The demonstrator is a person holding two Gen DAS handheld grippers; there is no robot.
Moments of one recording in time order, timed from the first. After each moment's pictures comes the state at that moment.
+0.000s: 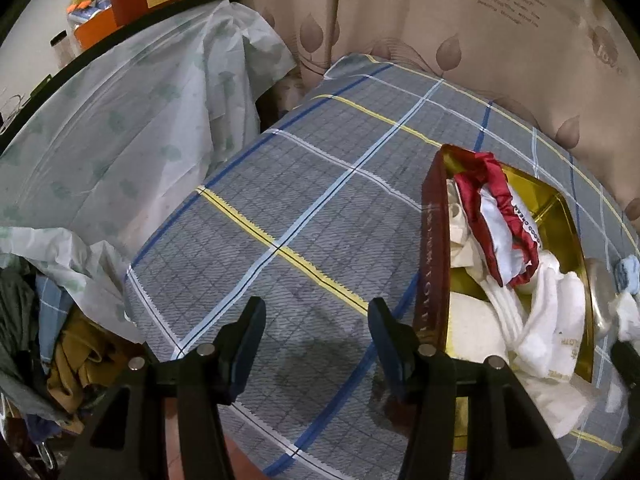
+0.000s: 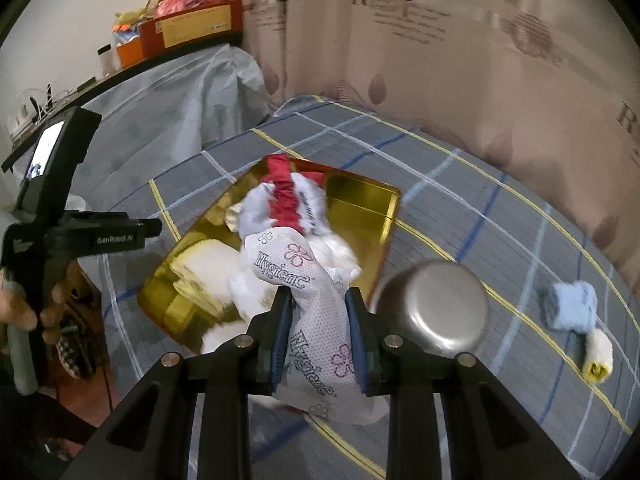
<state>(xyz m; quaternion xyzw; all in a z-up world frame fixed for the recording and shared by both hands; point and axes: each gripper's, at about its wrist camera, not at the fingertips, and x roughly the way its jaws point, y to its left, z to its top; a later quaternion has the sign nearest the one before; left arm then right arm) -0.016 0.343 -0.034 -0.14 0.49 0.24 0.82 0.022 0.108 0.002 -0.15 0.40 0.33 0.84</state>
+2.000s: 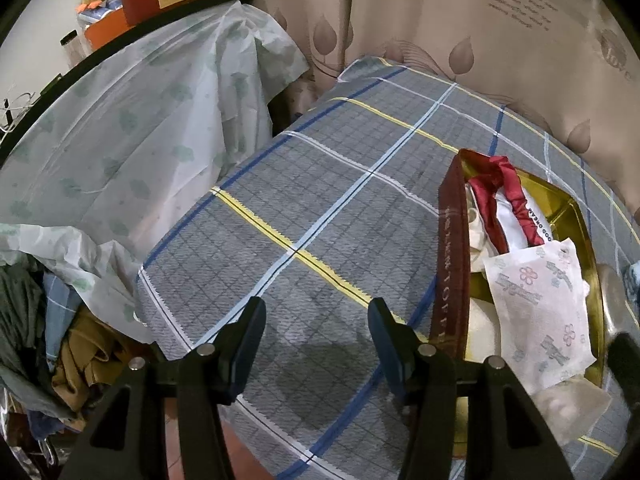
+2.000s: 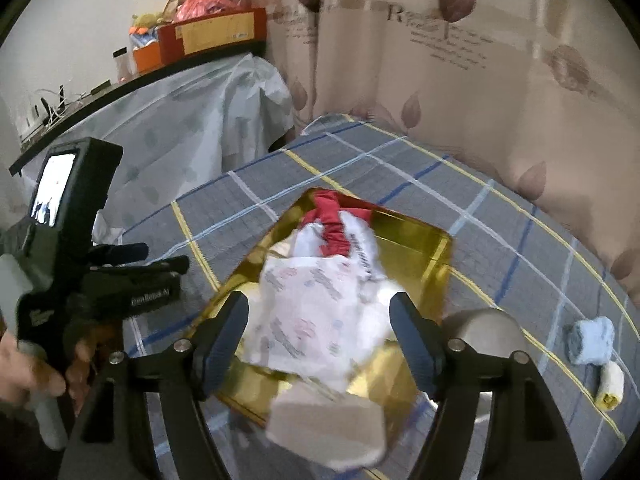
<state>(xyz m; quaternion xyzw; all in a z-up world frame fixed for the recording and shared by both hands) -0.019 0.348 -0.037 -0.13 0.49 0.26 0.82 0.021 0.150 0.017 -0.15 0.38 0.34 0.84</state>
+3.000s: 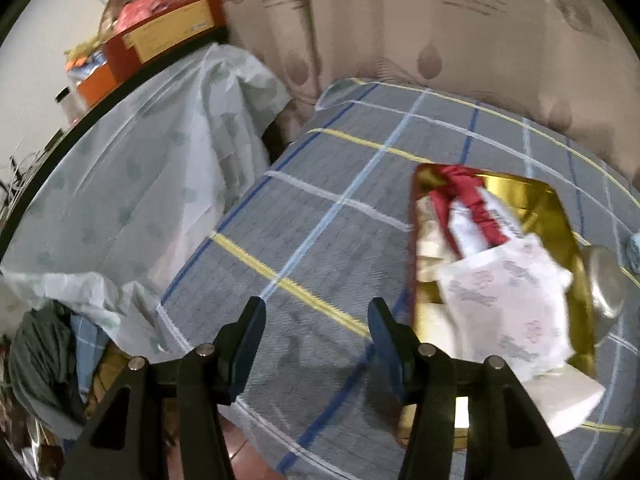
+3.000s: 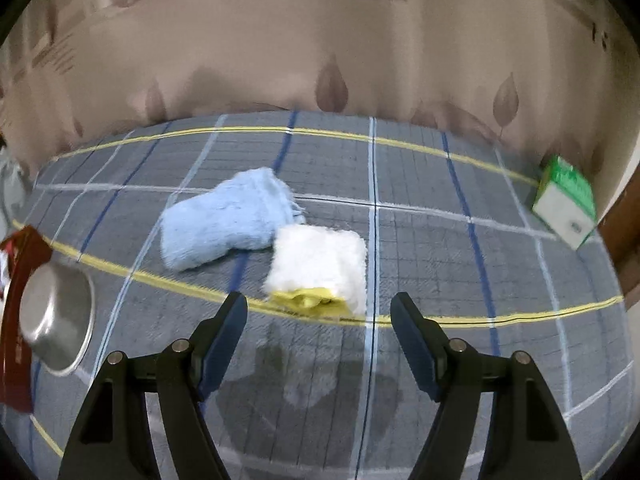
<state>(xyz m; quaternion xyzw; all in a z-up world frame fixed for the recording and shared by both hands) -0.006 0.307 -0.006 -0.05 0.48 0.26 0.84 0.152 -0.205 -0.053 -0.01 0.45 0.01 0.89</state>
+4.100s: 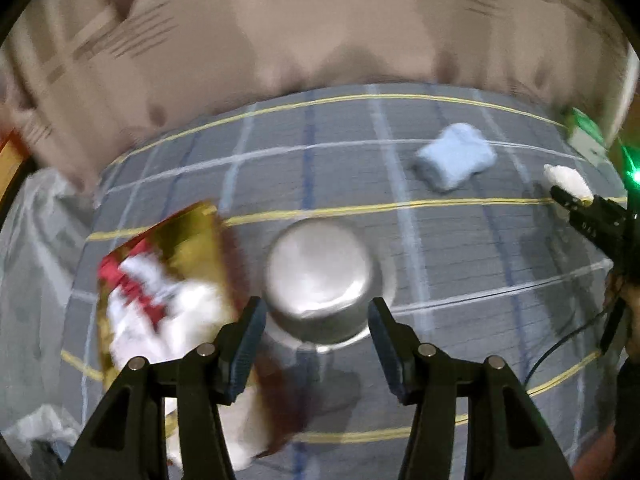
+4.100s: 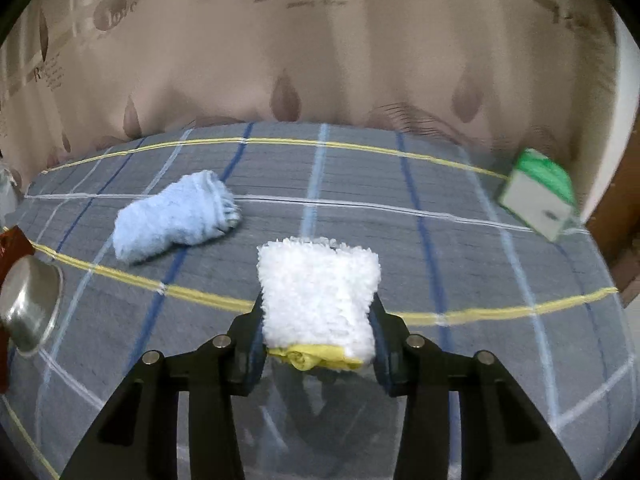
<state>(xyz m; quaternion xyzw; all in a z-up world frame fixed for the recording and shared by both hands) 0.082 0.043 -0.001 0.08 0.50 -0.01 0.86 0.120 -0.260 -0.058 -0.02 0.40 -0.02 0.91</state>
